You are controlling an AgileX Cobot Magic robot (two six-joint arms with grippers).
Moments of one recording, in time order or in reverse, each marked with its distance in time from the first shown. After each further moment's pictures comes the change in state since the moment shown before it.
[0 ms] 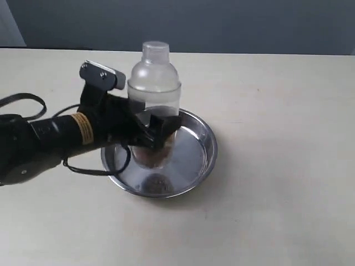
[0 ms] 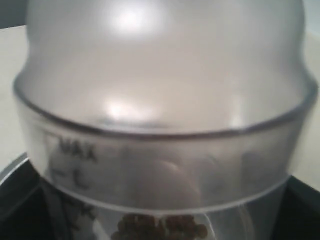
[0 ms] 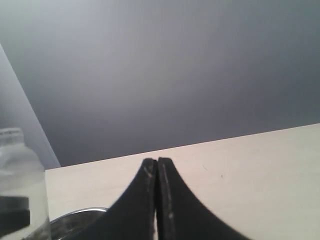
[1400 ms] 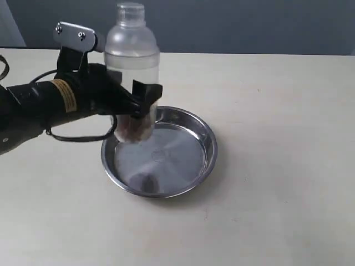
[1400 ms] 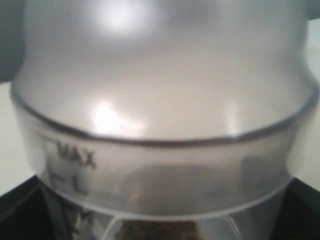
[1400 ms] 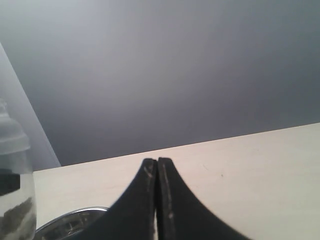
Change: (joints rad) left arm 0.059 -0.125 -0.087 0.015 0.250 -0.049; right arm 0.000 0.000 0.000 -0.002 0.002 0.000
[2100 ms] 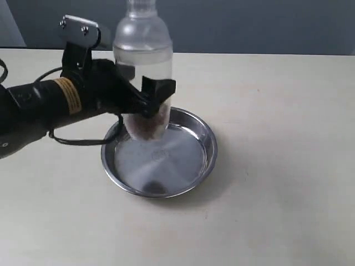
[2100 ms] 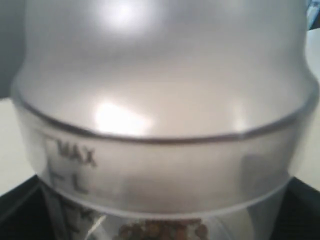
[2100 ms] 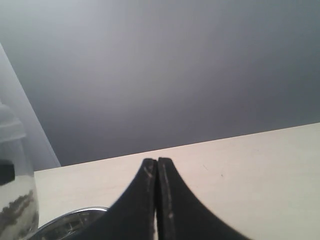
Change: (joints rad) left arm -0.052 -0.033 0.003 0.010 -0.058 -0.019; right arm 0.000 0.000 0.000 0.000 0.000 0.000
